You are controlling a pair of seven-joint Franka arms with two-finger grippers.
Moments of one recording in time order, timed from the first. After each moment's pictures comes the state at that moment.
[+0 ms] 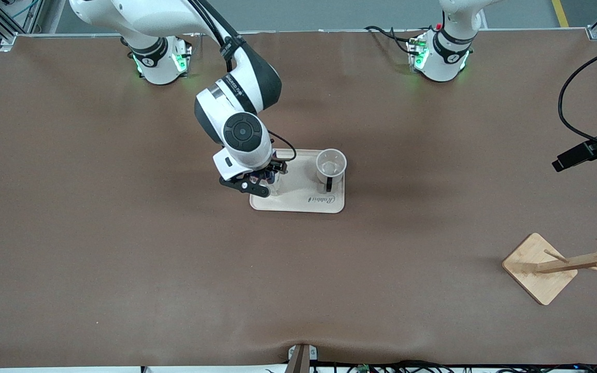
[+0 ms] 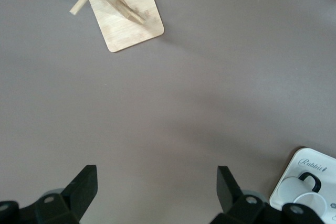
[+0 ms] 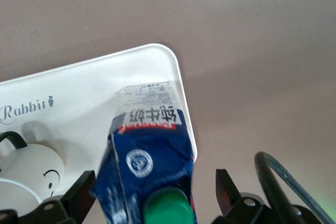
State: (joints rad) left arm 0.37 0.12 -0.38 -1.47 0.04 1.57 -0.33; right arm 0.66 0.52 -0.01 -1.50 0.12 1.81 0.91
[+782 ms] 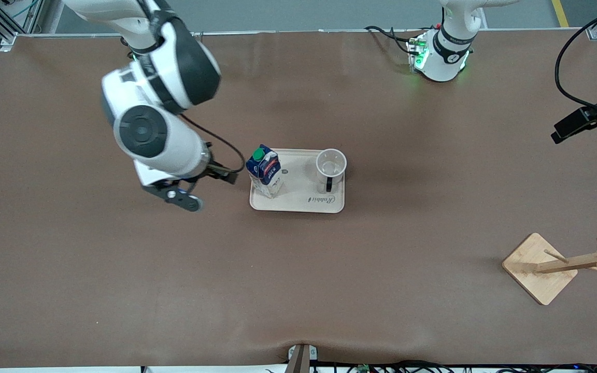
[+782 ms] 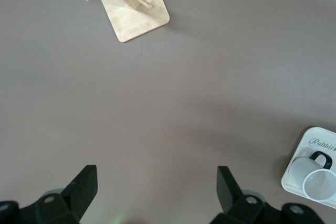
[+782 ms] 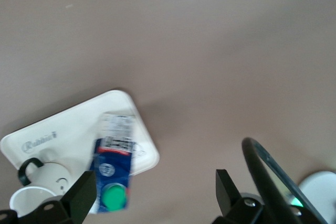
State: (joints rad) left arm 0.03 -0.02 -0.04 -1.55 0.04 1.52 -0.30; right arm 0.44 0.46 -0.03 -1.20 0.11 1.40 0.89
